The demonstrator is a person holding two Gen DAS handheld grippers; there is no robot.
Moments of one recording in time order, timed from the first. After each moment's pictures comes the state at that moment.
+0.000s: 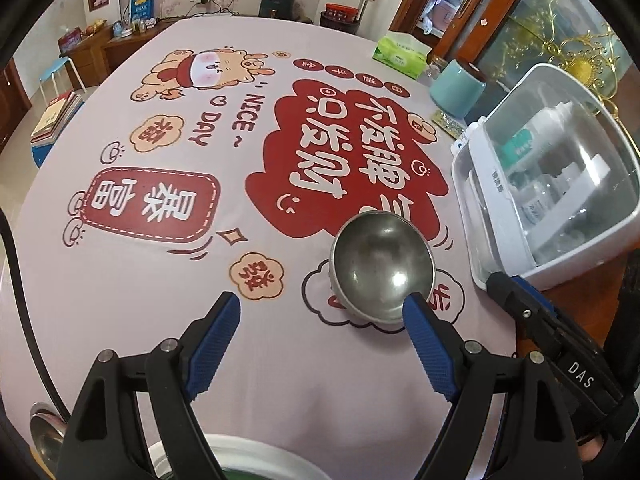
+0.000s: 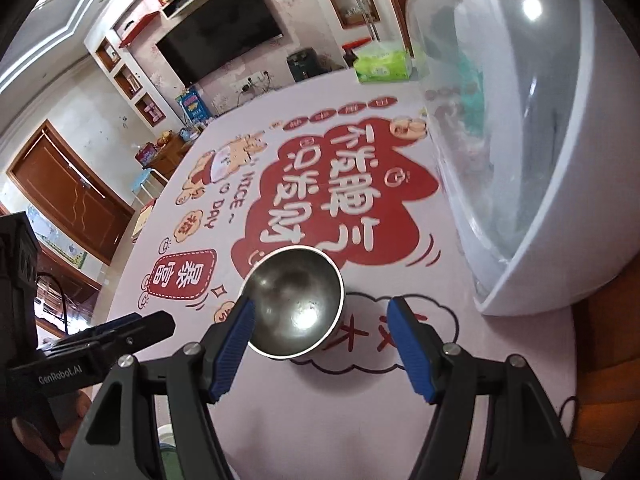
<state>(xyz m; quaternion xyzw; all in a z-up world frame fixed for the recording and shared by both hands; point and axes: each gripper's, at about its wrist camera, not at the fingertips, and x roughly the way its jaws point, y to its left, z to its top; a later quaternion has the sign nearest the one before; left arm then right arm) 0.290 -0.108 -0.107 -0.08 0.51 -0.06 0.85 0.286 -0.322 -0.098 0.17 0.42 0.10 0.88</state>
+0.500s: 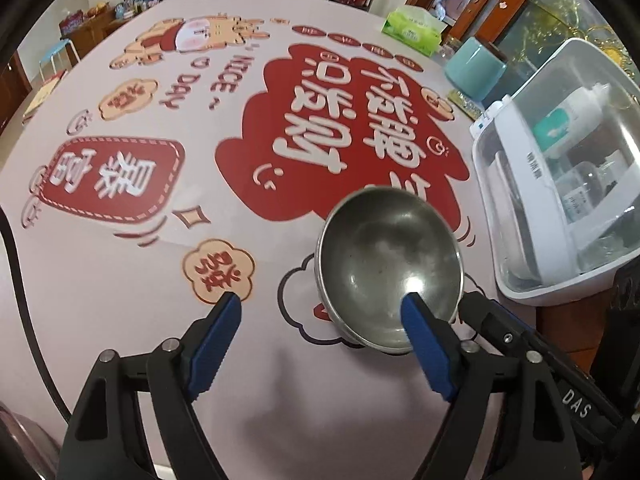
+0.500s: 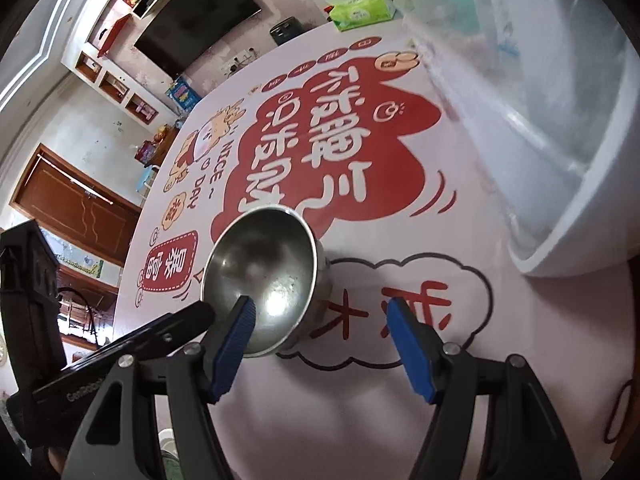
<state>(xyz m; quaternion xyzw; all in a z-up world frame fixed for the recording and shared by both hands) 0.320 -0.131 -0.175 -0.10 0.53 -0.05 0.84 0.311 -0.326 -0.163 0.23 0.47 0.12 0.85</state>
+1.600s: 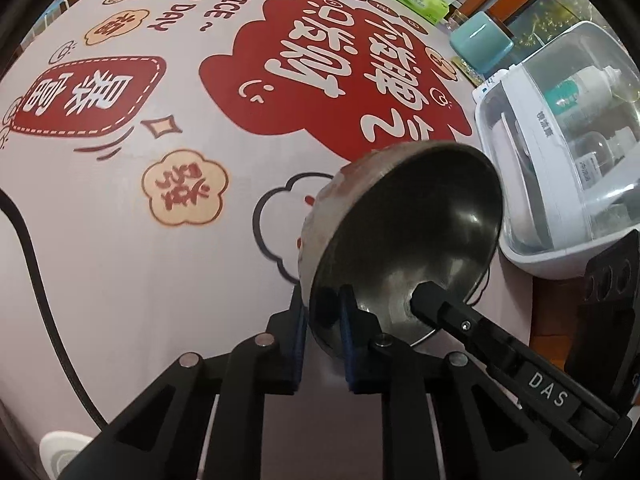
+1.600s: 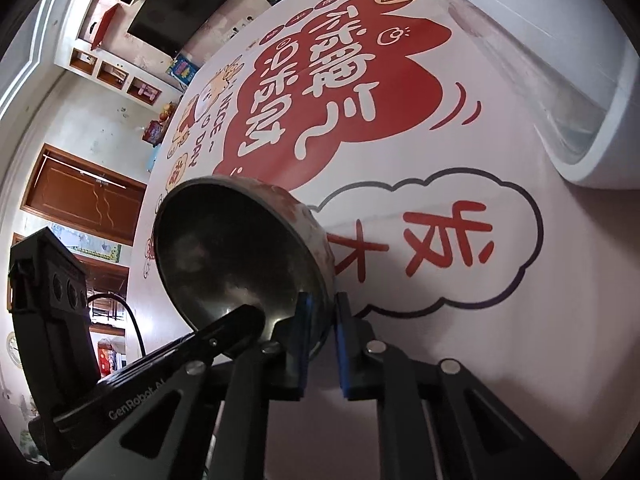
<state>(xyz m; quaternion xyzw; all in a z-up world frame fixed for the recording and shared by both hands) 0.300 -0.137 -0.220 -0.14 0.57 -0.07 0.80 0.306 -0.310 -0.199 0.26 0.52 0.15 0.80</state>
